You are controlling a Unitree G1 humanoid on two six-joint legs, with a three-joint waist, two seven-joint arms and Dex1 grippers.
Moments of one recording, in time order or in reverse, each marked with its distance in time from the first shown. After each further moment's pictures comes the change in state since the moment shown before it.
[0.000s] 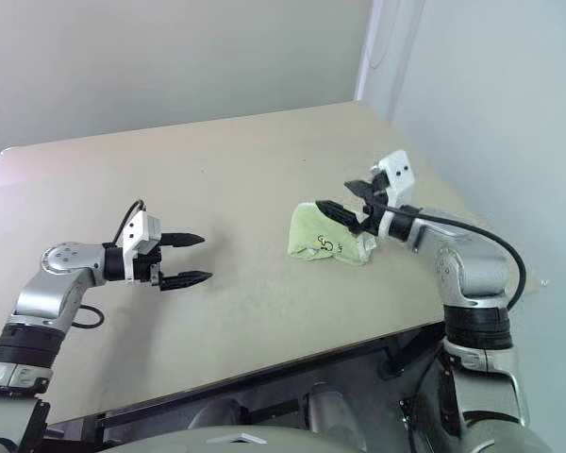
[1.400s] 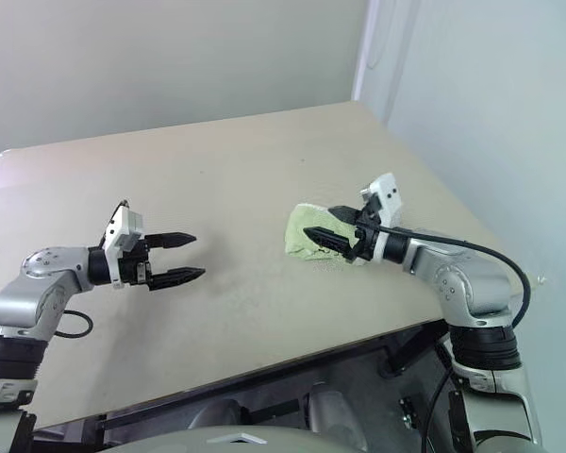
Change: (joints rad) left arm 0.084 0.027 0.077 -0.148 -0.117 0.152 0.039; right arm 0.110 -0.085 0.059 -0.104 0.149 0.057 0.070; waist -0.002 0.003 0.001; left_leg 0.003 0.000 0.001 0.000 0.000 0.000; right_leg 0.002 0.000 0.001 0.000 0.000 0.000
